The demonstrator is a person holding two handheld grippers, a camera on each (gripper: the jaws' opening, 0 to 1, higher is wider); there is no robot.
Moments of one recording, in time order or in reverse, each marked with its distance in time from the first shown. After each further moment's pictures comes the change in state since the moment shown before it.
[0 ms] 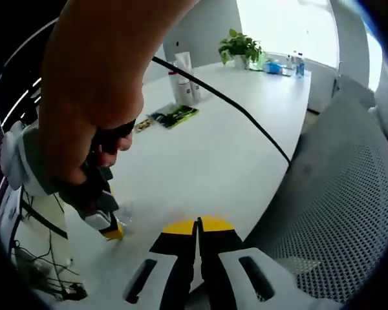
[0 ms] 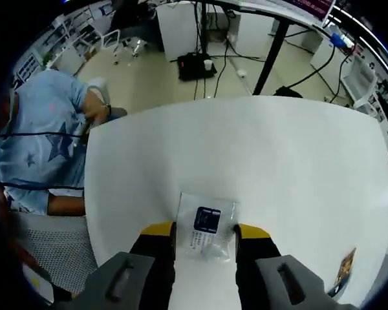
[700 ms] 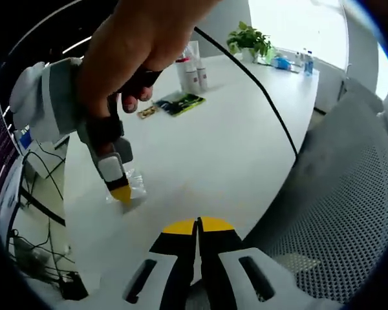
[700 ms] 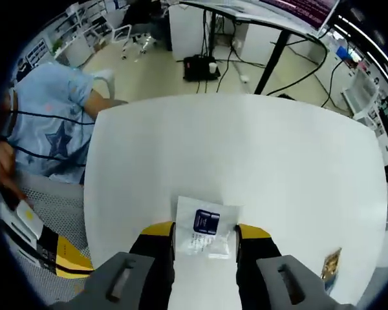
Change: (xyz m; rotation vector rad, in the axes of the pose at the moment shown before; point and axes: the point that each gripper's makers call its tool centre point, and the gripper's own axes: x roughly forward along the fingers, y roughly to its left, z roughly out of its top) left arm 0.004 0.005 -0.012 -0.049 0.068 0.017; right arm -0.027 -0.029 -0.024 -0.072 -0.025 -0.019
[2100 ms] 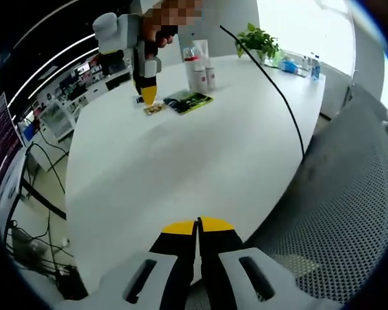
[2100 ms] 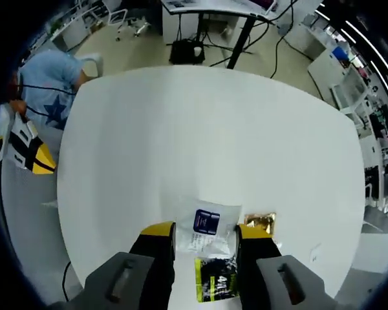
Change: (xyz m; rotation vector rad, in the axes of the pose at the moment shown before) left arm 0.000 0.006 -0.002 -0.045 0.006 0.019; right arm -0.080 -0.129 -0.076 -0.067 0.122 -0.082
